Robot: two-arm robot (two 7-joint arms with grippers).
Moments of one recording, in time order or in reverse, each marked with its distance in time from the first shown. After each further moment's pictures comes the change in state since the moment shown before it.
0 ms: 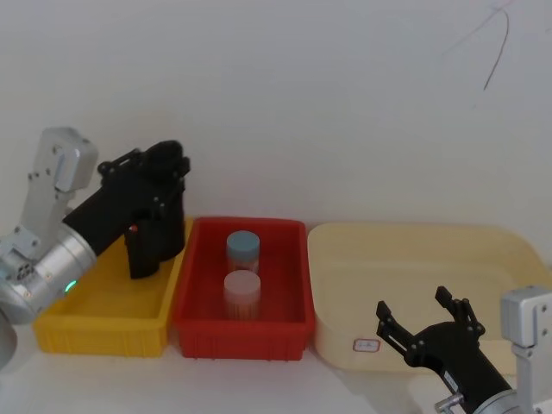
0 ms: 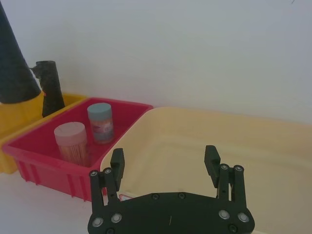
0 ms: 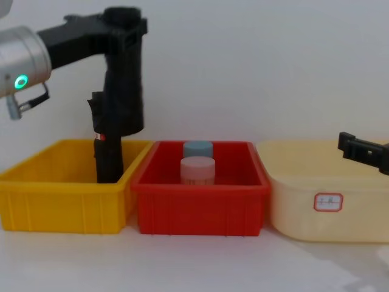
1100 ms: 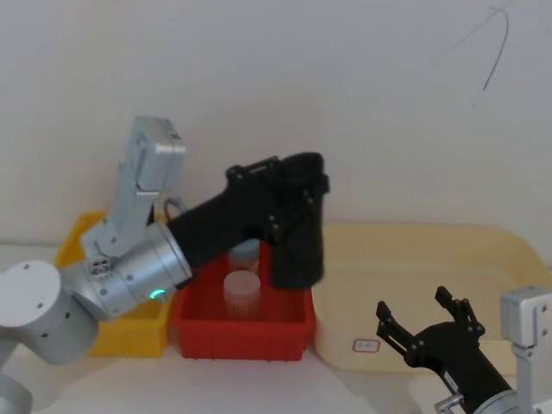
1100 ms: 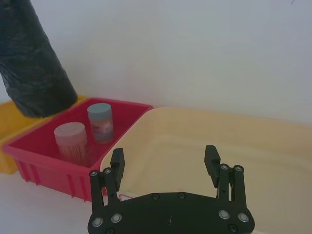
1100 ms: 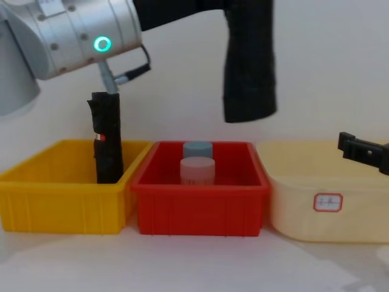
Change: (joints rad) left arm -0.059 -0.060 0.137 -0.077 -0.202 0.039 -0.302; right arm 0.000 0.000 0.000 0.000 0.000 0.000 0.000
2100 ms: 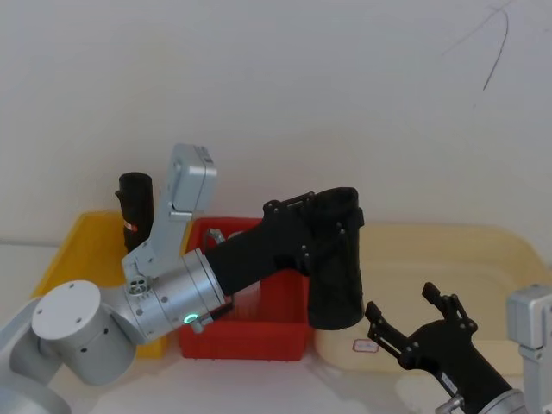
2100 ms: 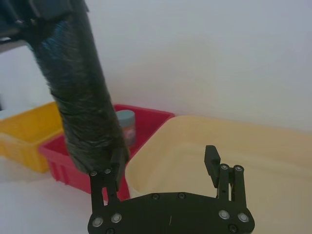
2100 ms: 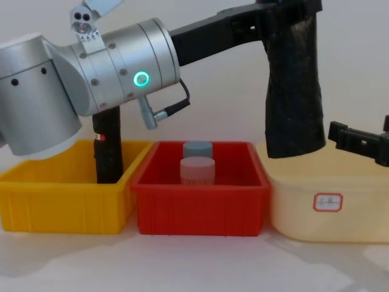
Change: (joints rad) left arm -0.013 -0.059 0.067 0.100 -0.111 0.031 -0.070; right arm -0.010 0.020 0.010 -0.027 0.041 -0.014 0.093
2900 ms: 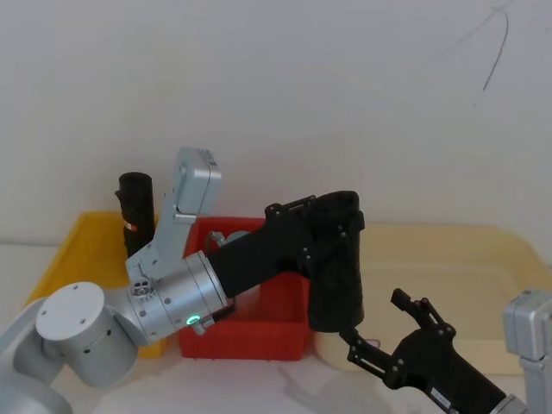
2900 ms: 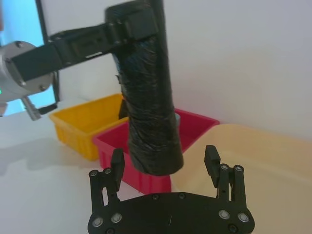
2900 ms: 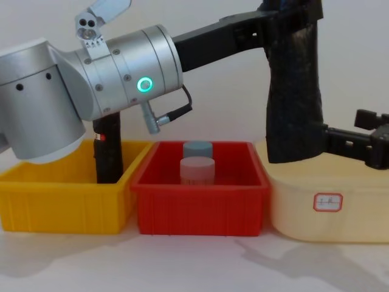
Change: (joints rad) left arm -0.011 0.004 0.023 0.019 -0.010 -0.008 0.012; right arm 0.001 0.072 -0.013 -0.018 0.068 -0.023 0.189
